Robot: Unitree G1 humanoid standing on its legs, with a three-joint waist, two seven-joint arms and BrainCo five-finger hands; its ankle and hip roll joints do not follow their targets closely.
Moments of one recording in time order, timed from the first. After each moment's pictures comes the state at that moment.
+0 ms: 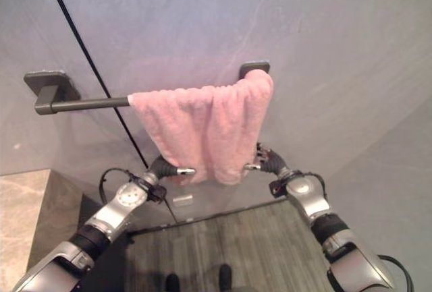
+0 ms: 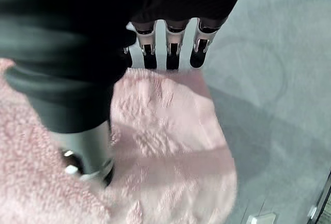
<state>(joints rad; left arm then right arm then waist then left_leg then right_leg) -0.41 0.49 -0.54 0.42 -0.31 -0.15 0.03 -0.50 -0.50 0.51 0.63 0.46 -0.06 0.09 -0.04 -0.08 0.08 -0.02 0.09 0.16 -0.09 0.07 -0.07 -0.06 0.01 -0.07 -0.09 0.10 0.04</state>
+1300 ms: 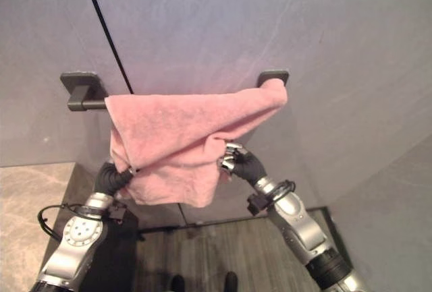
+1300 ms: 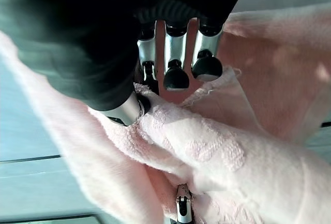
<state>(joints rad) 0.07 0.49 -0.13 -0.02 -0.23 -0.24 0.11 -0.19 -0.45 0.46 0.00 0.60 -0.13 0.17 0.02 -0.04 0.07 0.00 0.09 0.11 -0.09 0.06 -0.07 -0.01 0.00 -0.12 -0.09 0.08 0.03</state>
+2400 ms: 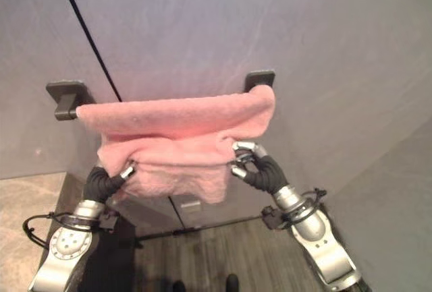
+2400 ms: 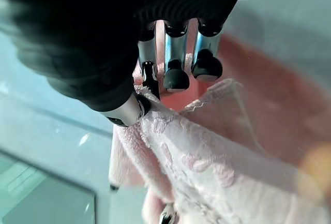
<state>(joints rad) 0.22 0.50 -0.01 -0.26 -0.22 -0.22 0.09 -0.01 -0.53 0.33 -0.42 0.22 -0.18 0.09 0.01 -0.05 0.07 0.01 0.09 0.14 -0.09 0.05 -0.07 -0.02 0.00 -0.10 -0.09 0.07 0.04</state>
